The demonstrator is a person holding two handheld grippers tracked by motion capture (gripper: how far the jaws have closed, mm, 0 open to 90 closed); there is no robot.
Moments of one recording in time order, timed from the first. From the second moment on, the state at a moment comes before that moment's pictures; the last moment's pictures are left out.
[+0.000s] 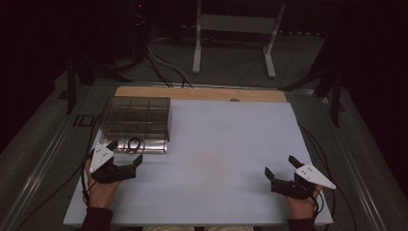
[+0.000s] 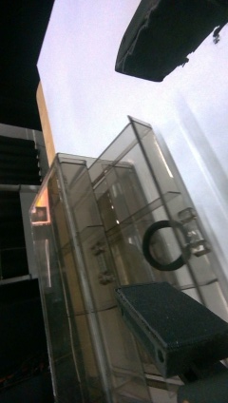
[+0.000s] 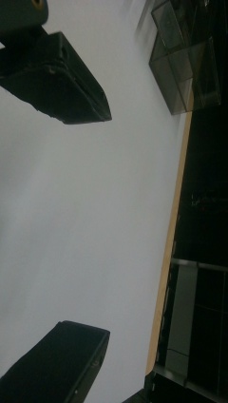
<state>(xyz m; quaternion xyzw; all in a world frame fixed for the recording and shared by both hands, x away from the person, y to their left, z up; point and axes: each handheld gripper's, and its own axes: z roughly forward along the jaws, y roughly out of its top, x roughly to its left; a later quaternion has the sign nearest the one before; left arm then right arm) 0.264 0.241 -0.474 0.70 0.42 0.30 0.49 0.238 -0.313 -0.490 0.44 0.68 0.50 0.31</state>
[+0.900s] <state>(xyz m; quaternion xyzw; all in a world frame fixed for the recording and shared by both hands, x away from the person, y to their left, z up) 0.241 0.234 -0.491 0.72 0.41 0.29 0.48 0.236 -0.303 -0.494 0.41 0.70 0.50 0.29</state>
